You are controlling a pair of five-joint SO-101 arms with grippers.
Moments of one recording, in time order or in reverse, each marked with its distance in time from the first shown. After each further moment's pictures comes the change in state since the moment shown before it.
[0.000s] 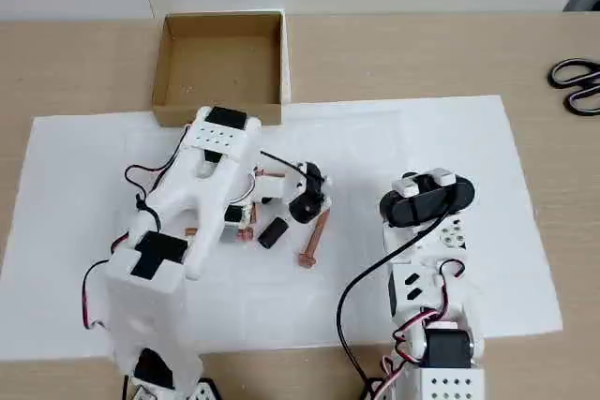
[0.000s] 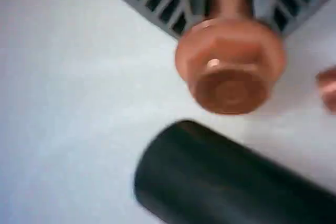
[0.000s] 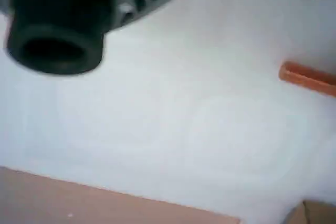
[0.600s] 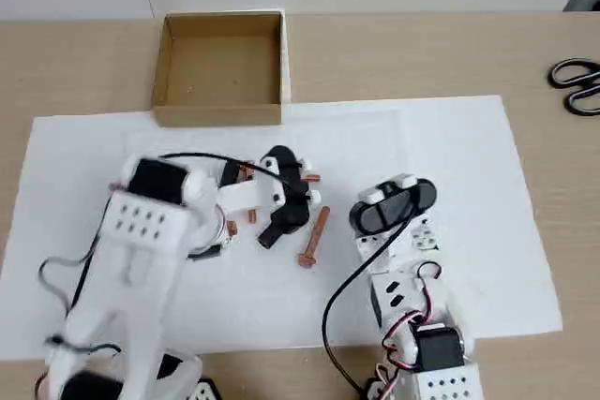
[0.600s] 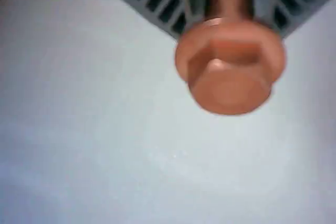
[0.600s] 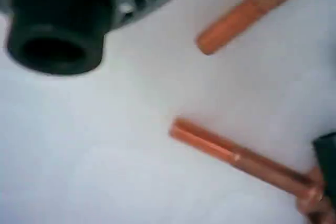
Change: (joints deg) left arm -0.4 -51.9 26.8 0.5 17.2; right arm -9.8 0.0 0.0 7.0 0.0
